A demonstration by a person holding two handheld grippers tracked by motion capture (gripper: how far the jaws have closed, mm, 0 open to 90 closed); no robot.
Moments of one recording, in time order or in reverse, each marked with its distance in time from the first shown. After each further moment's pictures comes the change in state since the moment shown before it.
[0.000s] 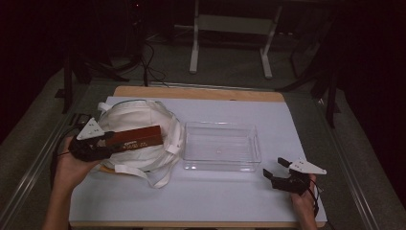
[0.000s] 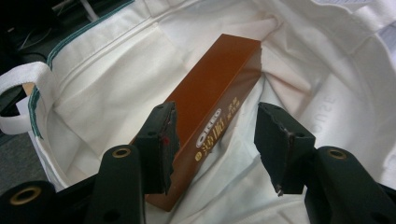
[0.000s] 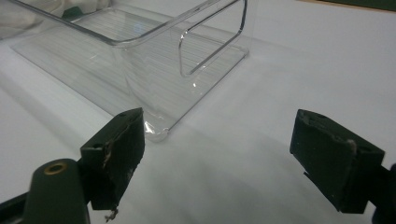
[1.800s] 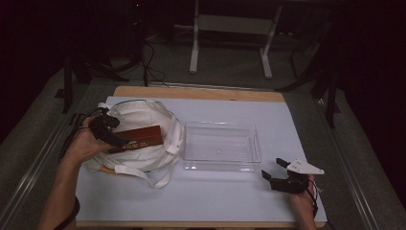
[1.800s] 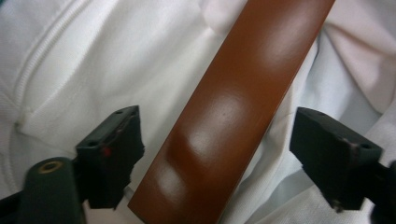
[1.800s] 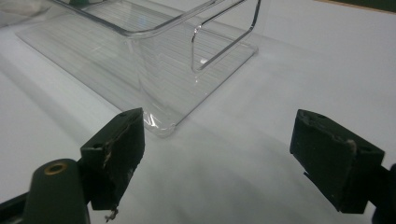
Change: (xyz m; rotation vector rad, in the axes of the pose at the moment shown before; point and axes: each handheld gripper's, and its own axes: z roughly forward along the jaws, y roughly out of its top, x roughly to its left) left arm 0.039 0.027 0.070 0.328 -0.059 0.050; right arm 0.003 0.001 0.002 0.022 0.017 -0.039
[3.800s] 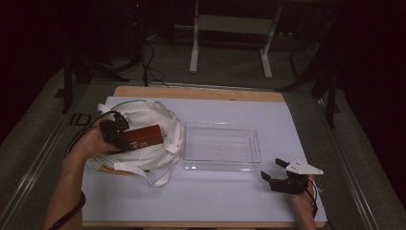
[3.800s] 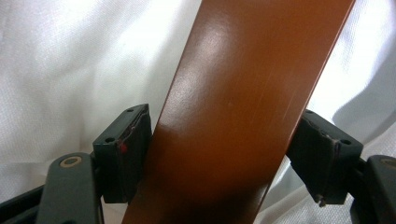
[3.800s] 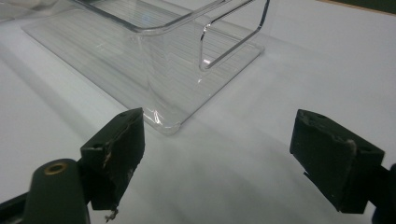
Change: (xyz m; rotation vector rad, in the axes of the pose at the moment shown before) left arm -0.004 0.011 0.034 0.254 -0.048 0.095; right arm 0.002 0.000 0.001 0.005 0.013 -0.024
